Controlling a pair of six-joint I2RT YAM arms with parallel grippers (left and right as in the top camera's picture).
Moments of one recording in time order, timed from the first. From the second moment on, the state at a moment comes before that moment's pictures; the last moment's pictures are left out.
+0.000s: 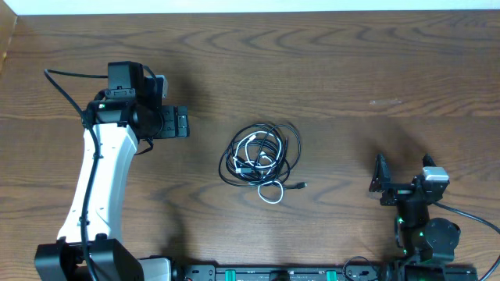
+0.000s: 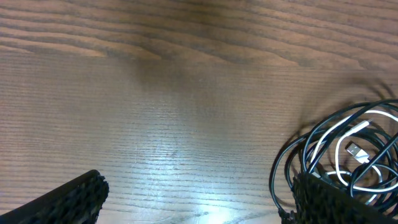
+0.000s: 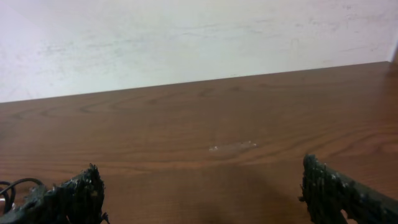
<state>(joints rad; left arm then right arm) 0.06 1.49 1.21 -0.92 0.13 0.01 -0.09 0.01 0.01 -0.06 -0.10 0.11</state>
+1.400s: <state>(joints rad) 0.06 1.49 1.21 -0.90 0.13 0.01 -0.09 0.01 0.01 -0.06 -0.10 0.11</state>
